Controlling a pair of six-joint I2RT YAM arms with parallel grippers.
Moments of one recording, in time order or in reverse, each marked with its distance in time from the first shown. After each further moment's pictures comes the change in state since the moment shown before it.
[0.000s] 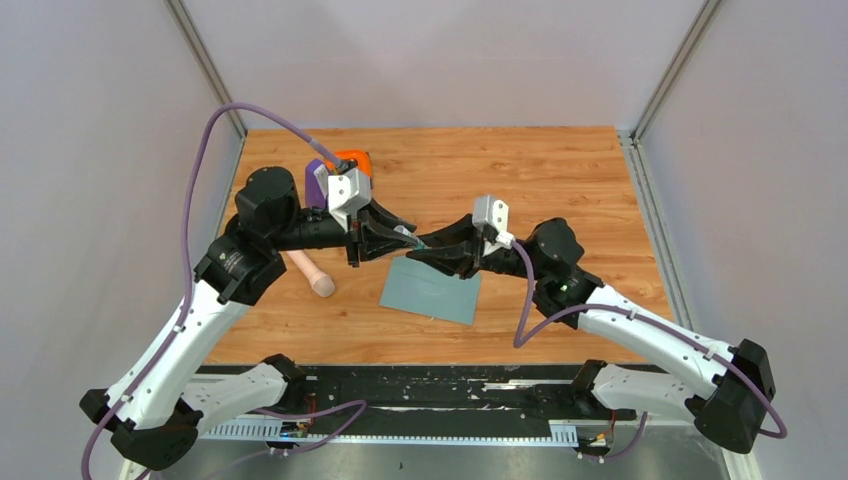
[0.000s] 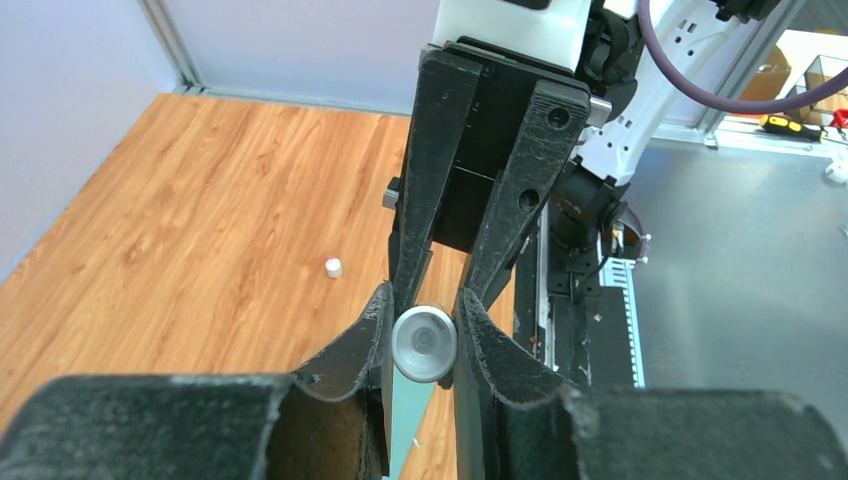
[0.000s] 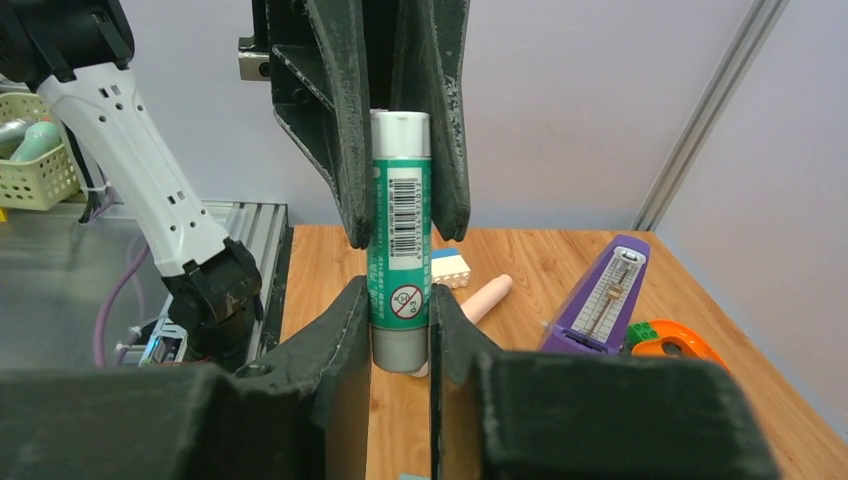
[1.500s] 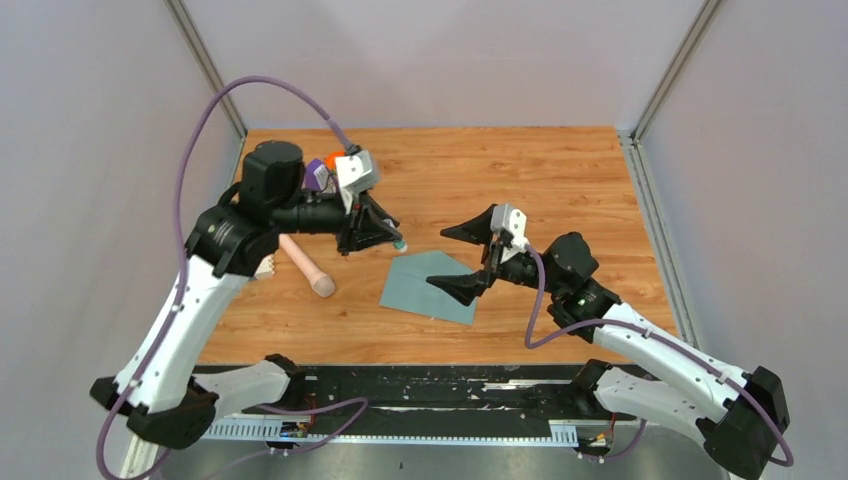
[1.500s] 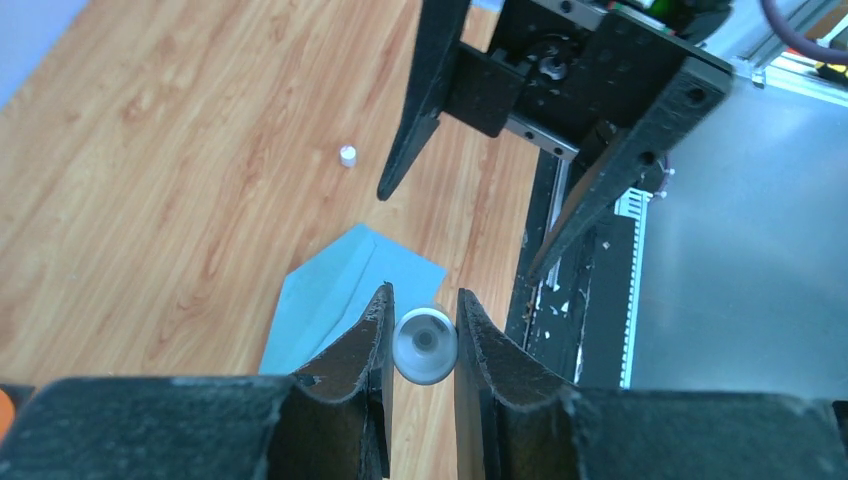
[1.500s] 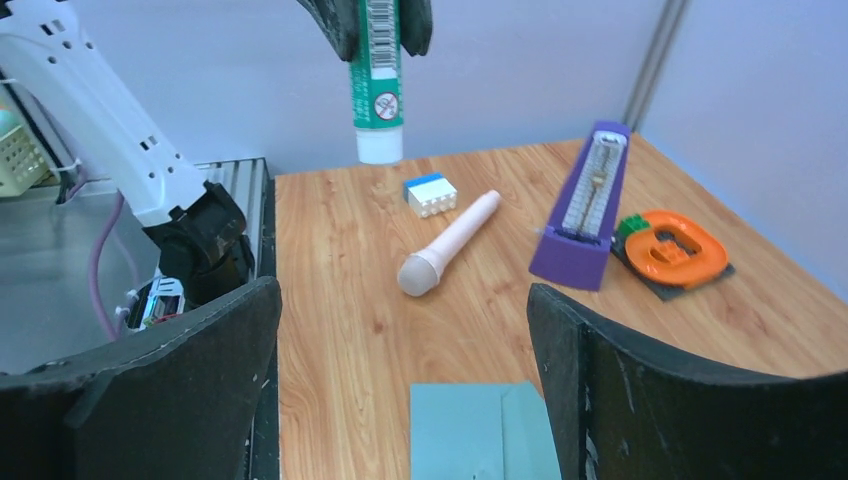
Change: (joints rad) left arm 0.088 0.198 0.285 -0.467 -0.047 0.136; right arm -0.107 -0.153 -0.170 -0.099 0.038 0.071
